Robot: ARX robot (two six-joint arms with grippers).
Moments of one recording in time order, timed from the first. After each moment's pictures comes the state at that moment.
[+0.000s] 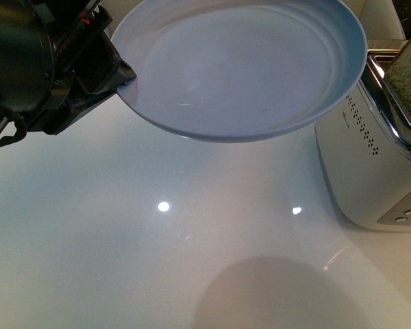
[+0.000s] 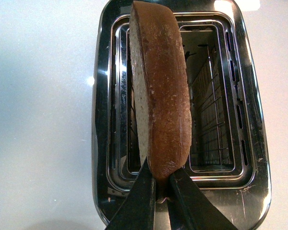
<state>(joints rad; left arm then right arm) -0.46 1.49 0.65 0.26 0.03 -0.91 0.07 1.44 0.75 -0.03 0.10 0.06</state>
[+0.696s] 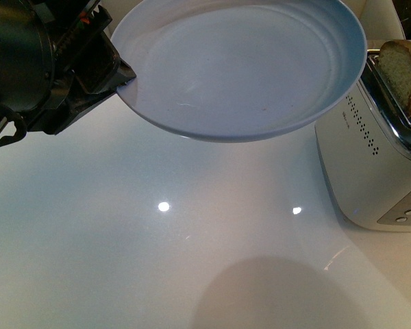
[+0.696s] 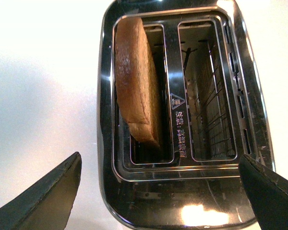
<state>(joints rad) -0.46 1.49 0.65 0.26 0.03 -0.91 0.04 1.34 0.68 0.01 0.03 0.11</state>
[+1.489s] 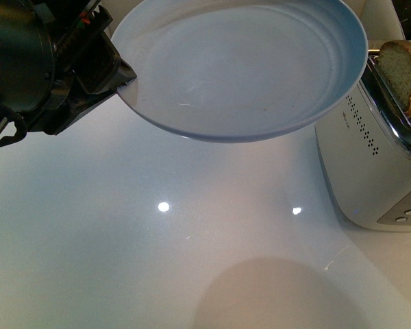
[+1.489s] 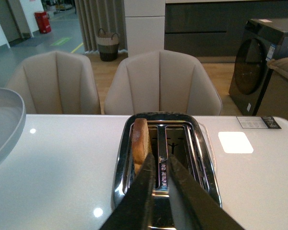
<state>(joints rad) -0.46 1.49 0.65 0.26 0.03 -0.91 0.00 0.57 0.08 0.47 0.00 0.01</state>
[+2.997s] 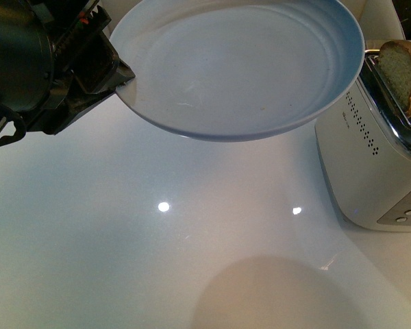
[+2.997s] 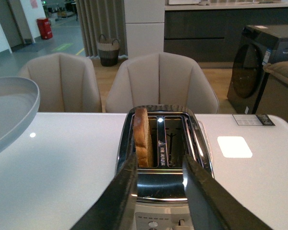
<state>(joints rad) -0.46 1.49 0.65 0.26 0.03 -0.91 0.00 0.01 0.02 0.00 0.00 0.00</state>
